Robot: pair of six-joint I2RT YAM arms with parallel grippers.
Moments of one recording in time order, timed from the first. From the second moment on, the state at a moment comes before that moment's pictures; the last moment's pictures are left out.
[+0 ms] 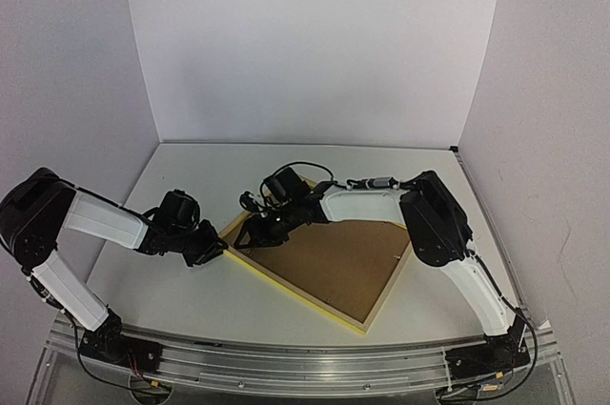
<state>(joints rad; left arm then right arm) -0.53 1.56 0.56 0.15 0.19 -1.09 0.92 2.51 1.99 -0.32 -0.57 0.48</state>
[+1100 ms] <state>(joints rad) -0.52 1.61 0.60 0.15 0.23 -1.09 0.92 2.49 1.91 -0.23 -0.69 0.44</state>
